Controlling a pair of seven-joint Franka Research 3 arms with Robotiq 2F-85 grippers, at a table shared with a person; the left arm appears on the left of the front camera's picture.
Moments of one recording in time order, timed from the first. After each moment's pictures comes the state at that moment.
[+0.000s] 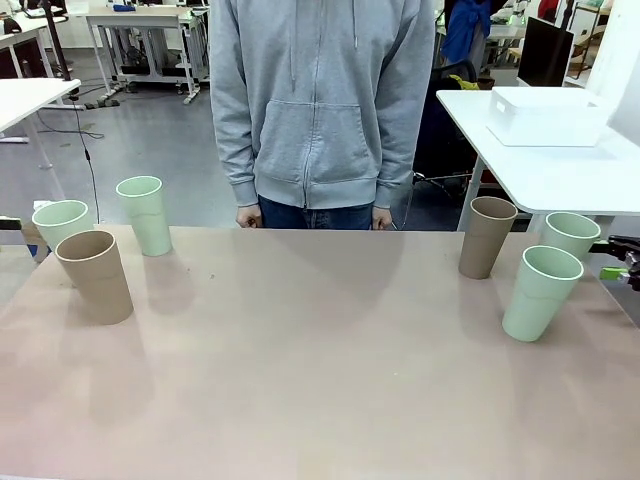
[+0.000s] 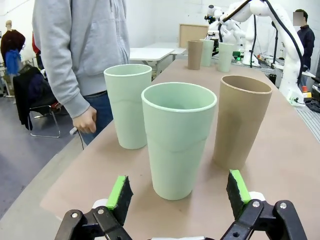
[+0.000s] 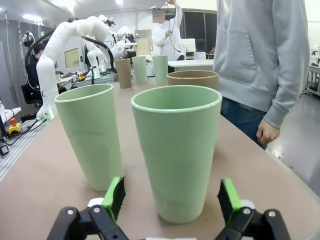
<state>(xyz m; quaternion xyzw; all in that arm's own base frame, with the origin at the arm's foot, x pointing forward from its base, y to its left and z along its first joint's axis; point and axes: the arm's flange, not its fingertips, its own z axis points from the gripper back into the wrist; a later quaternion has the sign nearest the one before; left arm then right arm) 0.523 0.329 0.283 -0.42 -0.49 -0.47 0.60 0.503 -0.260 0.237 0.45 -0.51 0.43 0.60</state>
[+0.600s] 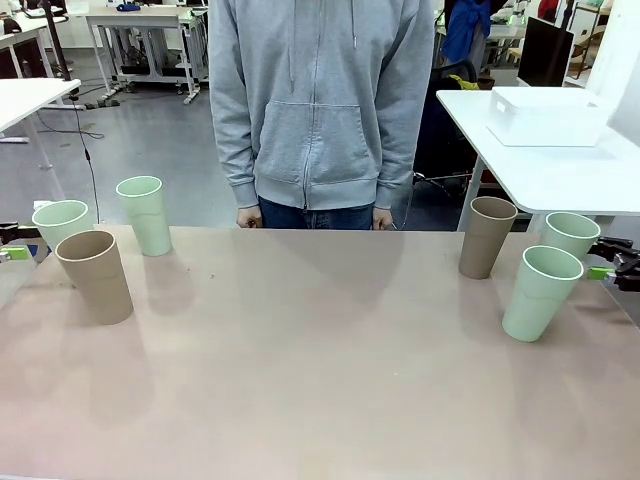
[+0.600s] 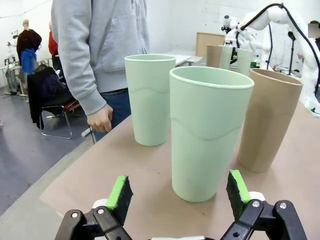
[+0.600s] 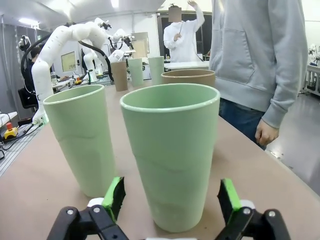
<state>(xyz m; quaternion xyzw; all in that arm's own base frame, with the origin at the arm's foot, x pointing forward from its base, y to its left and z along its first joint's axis) 0.538 0.314 0.240 -0.42 -0.52 -0.43 0.61 0.508 -0.245 0.229 0.45 -0.51 0.42 0.60</state>
